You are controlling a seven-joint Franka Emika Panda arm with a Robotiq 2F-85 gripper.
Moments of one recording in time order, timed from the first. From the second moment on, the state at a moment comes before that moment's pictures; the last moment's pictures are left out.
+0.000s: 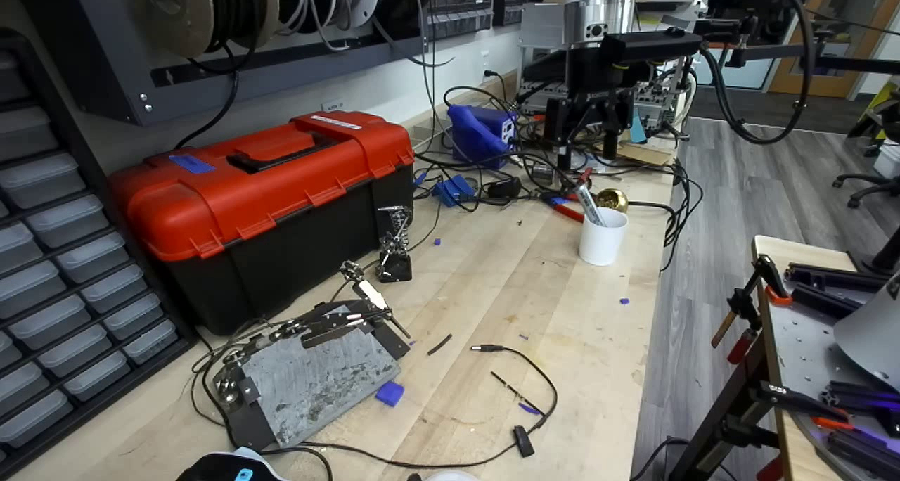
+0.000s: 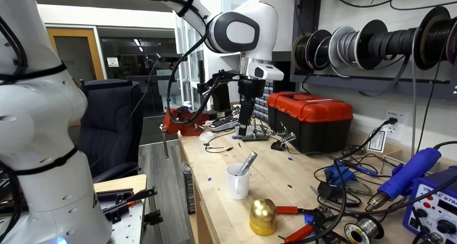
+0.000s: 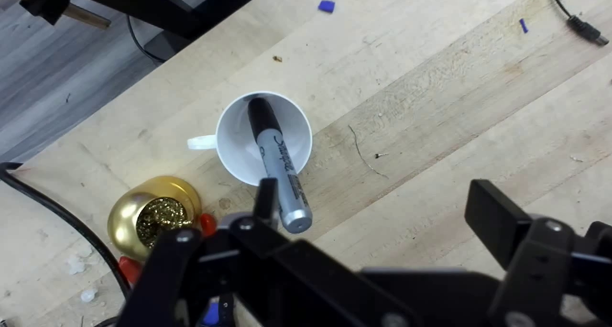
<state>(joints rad) -0.05 -0.10 0.06 -2.30 0.12 2.10 0.53</state>
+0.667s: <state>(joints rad) -0.05 0.00 0.03 -2.27 0.06 2.11 0.54</state>
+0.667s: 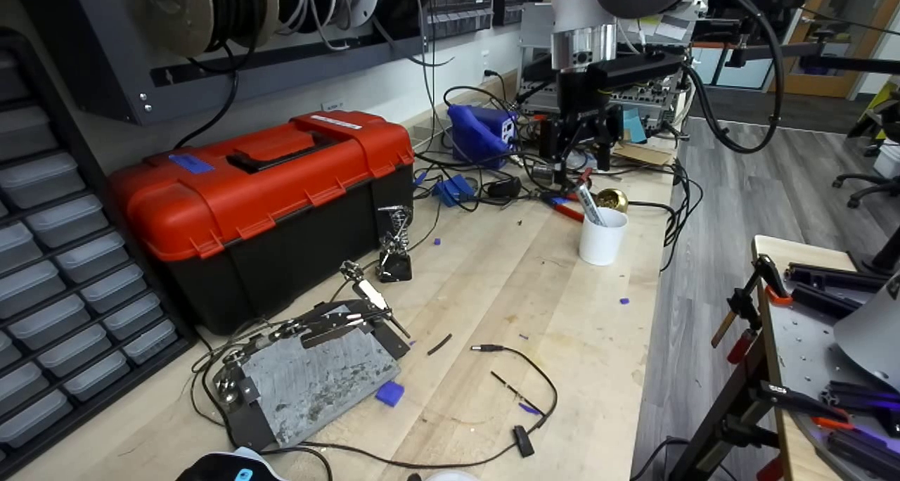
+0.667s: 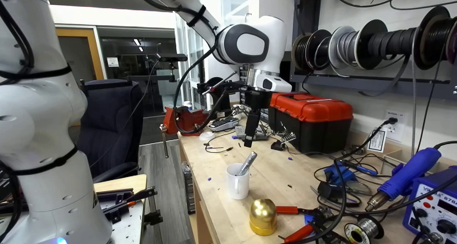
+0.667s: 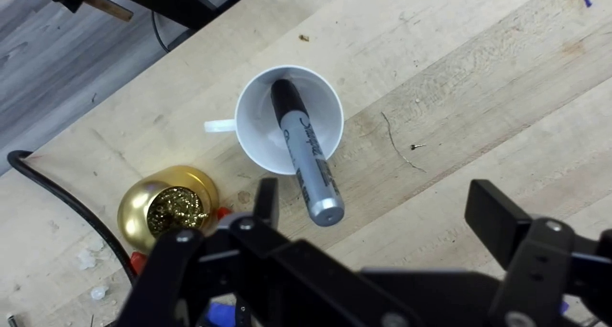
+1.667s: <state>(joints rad) -0.05 0.15 -0.01 -2.21 0.06 2.11 0.54</state>
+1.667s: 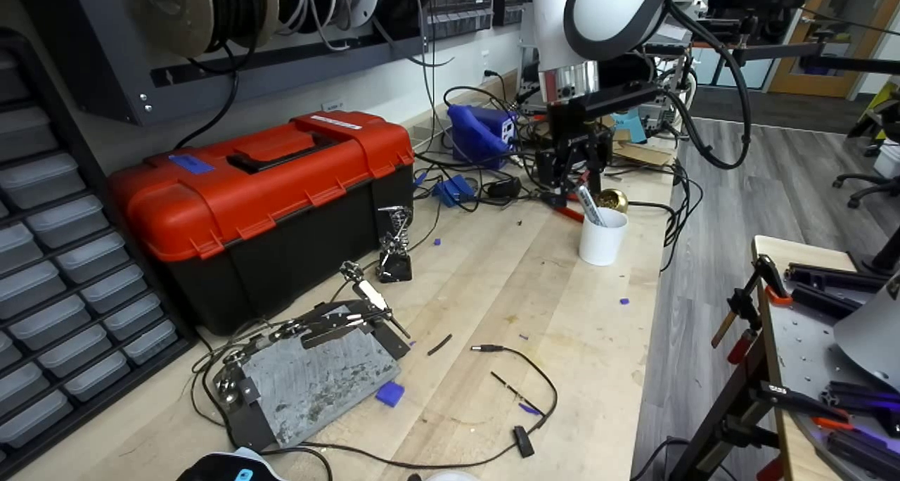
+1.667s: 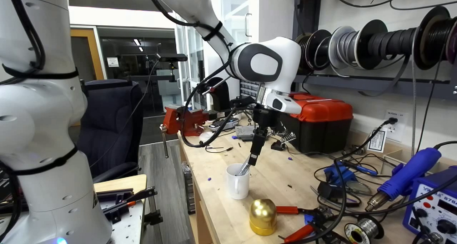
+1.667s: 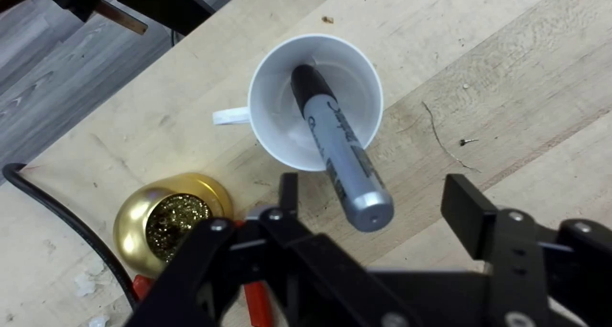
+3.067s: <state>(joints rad) -0.05 0.10 -0.04 -2.23 0.06 2.07 0.54</state>
